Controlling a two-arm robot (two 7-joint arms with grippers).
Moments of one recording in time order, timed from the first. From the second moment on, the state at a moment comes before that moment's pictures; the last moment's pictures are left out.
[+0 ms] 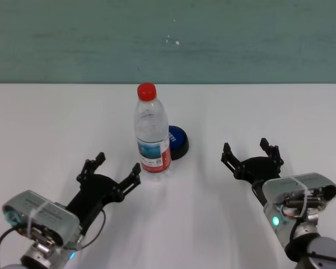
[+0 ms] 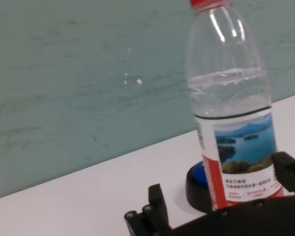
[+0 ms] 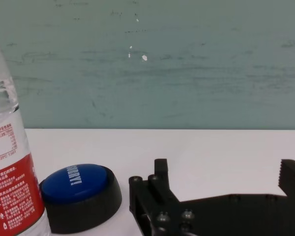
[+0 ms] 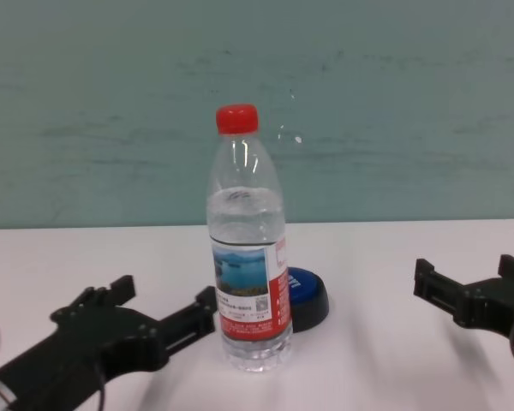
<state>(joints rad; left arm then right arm) 0.12 0.24 0.20 -1.61 -0.01 -0.18 -0.23 -0.06 0.16 -0.26 -1.64 0.19 -0.04 -0.06</state>
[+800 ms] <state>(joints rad) 0.07 0.25 0.14 -1.56 -0.05 -0.17 -0.22 -0.06 0.16 -0.26 -1.64 0.19 -0.04 -0.06</state>
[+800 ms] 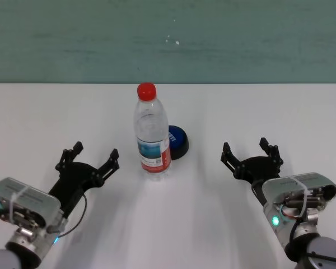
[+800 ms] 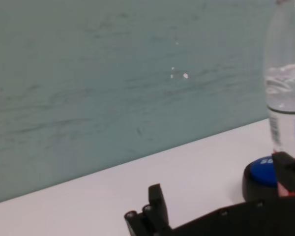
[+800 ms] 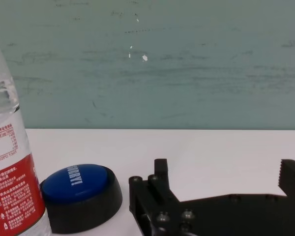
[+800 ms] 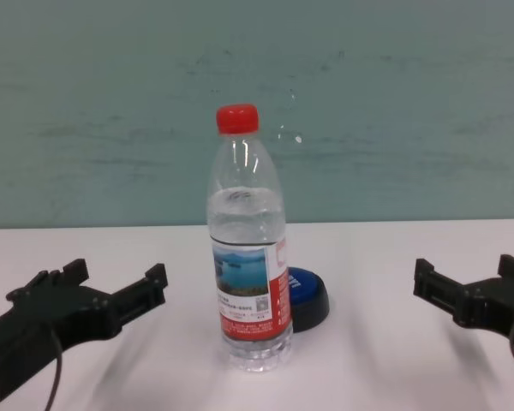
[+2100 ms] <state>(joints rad) -0.05 0.25 0.14 -1.42 -0.08 -0.20 -0.26 -0.06 0.16 -0.26 -1.64 0.19 -0.04 -0.06</state>
